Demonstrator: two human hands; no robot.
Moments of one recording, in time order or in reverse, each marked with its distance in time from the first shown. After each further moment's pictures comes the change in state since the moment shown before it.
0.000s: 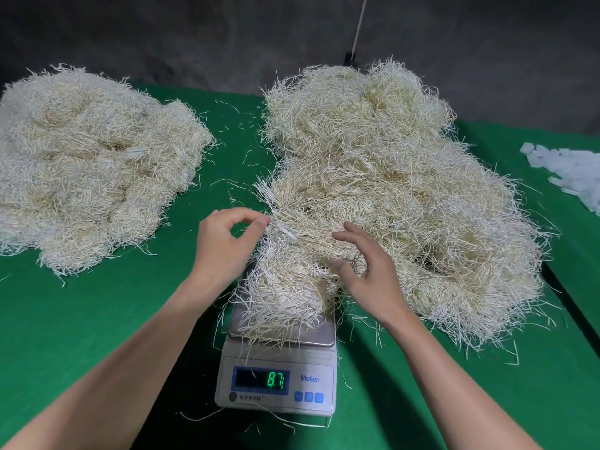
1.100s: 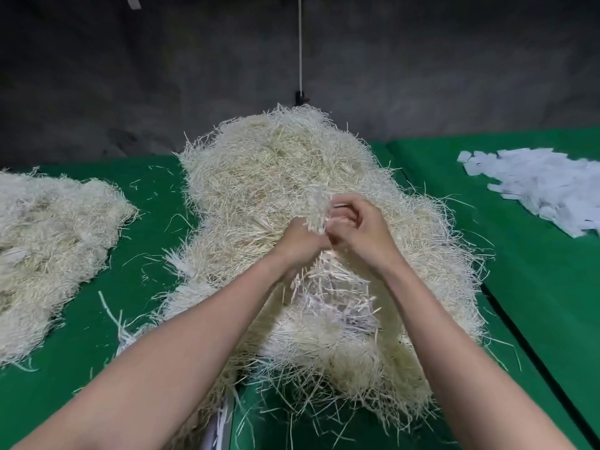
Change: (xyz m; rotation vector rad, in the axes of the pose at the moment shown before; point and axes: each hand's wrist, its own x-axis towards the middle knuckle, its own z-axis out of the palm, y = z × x) left_hand 0.106 0.121 0.296 -0.106 -0.595 -0.298; right_hand 0.128 0.108 -0.195 0.510 0.140 0.095
